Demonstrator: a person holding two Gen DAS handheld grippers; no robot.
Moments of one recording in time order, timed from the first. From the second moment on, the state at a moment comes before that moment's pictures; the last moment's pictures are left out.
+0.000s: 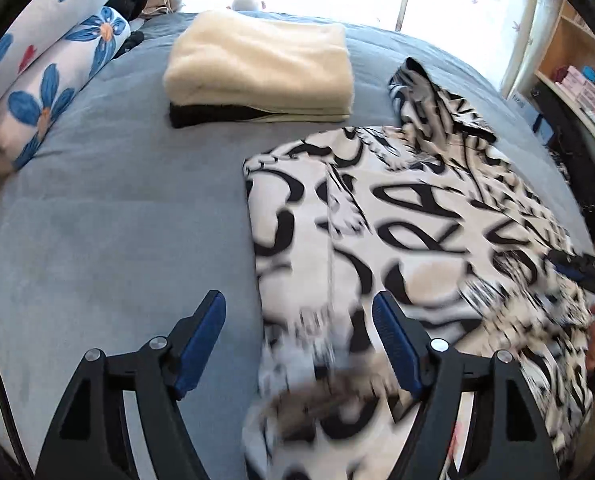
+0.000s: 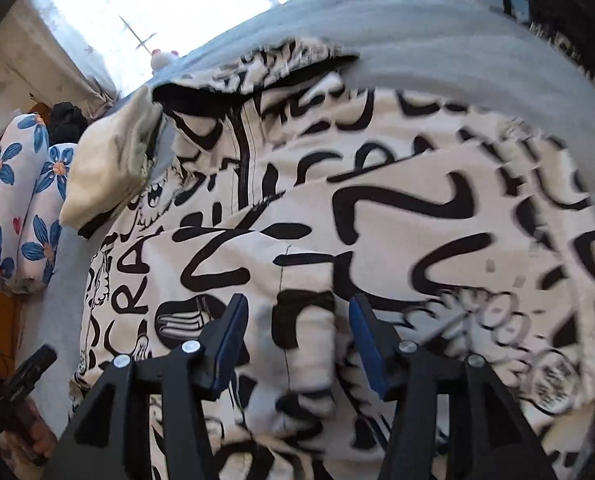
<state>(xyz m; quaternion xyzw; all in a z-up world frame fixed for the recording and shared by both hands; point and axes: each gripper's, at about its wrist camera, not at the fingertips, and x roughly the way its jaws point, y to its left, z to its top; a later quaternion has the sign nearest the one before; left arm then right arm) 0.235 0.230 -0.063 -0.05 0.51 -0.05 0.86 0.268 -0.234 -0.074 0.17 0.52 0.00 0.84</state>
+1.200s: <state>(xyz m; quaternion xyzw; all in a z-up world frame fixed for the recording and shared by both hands) 0.225 0.199 -0.073 -0.10 0.52 -0.06 0.85 0.237 -0.130 -0.053 0.07 0.49 0.06 0.87</state>
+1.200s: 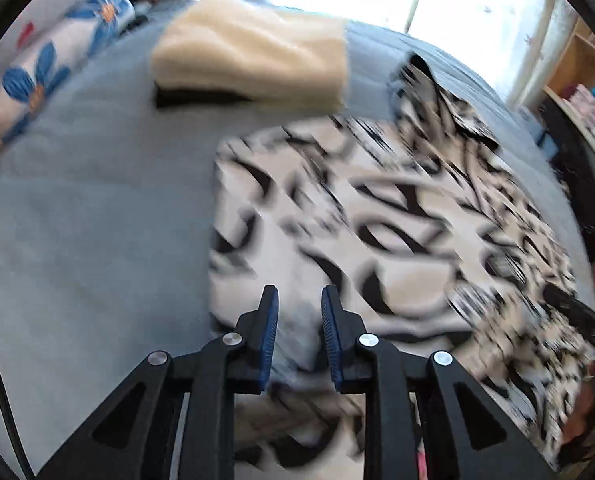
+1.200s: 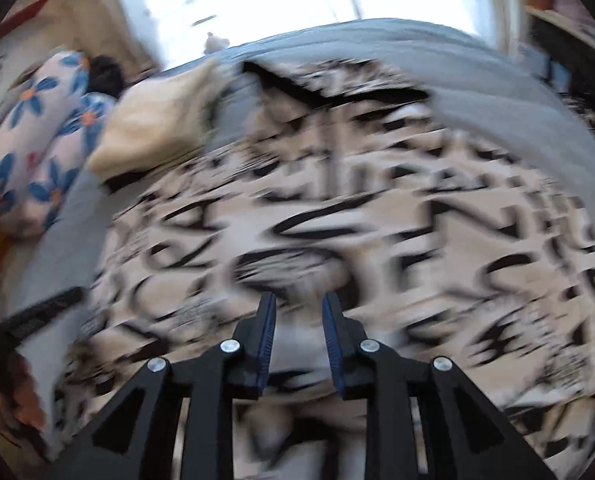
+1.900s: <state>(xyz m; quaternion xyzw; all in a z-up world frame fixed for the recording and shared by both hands) 0.198 0.197 -0.106 -0.10 0.54 -0.06 0.83 0.211 -0.226 -0.082 0.09 0.51 -0.08 0.85</state>
